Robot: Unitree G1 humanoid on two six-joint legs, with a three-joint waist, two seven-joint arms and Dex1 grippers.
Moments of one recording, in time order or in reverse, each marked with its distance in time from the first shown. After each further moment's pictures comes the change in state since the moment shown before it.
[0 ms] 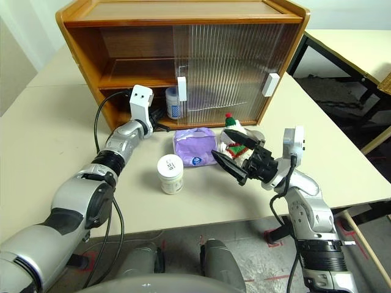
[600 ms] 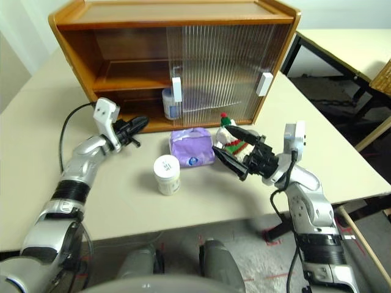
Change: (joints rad) left arm 0.398 0.227 0.018 -0.581 -0.167 0.100 -0.408; right arm -0.048 -0.010 -0.008 0.037 0.000 -0.001 0.009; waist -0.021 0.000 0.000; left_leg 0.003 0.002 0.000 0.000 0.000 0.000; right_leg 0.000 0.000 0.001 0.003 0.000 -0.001
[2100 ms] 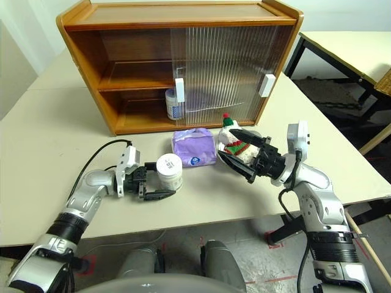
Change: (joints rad) left arm 0.246 0.033 -0.293 -0.175 -0.026 -0.115 -0.474; right arm 0.001 -0.079 -0.003 0.029 -0.015 0.013 0.043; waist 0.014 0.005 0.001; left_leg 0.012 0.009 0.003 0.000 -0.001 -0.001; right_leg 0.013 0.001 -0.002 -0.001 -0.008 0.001
